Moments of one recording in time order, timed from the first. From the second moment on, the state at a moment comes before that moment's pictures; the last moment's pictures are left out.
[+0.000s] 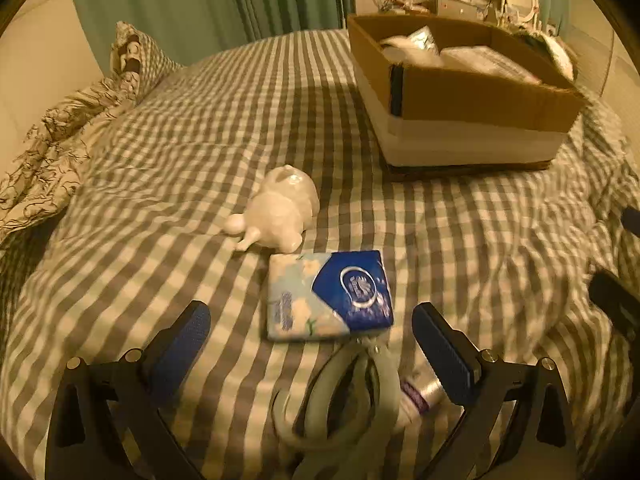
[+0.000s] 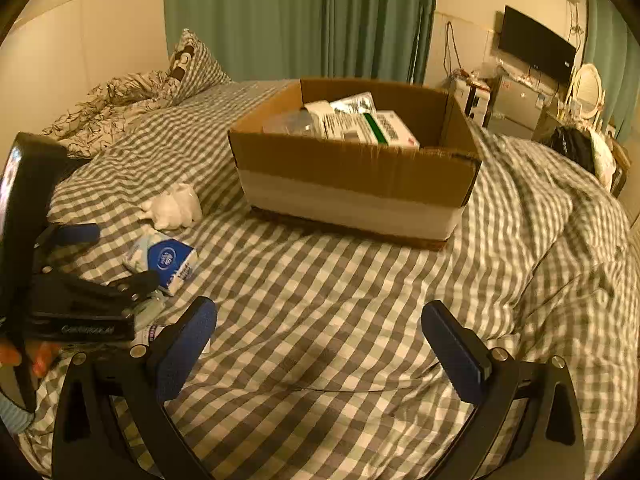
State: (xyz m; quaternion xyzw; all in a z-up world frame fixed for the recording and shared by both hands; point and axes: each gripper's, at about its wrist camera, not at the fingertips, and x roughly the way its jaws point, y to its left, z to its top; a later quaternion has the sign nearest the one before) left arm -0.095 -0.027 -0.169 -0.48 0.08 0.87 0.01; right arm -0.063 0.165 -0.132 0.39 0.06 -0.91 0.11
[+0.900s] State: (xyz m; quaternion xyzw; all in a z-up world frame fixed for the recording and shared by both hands) left arm -0.067 -0.059 -0.119 -0.45 0.07 0.89 0.03; right arm -0.056 0.143 -0.135 0.42 0.05 -0.90 0.12
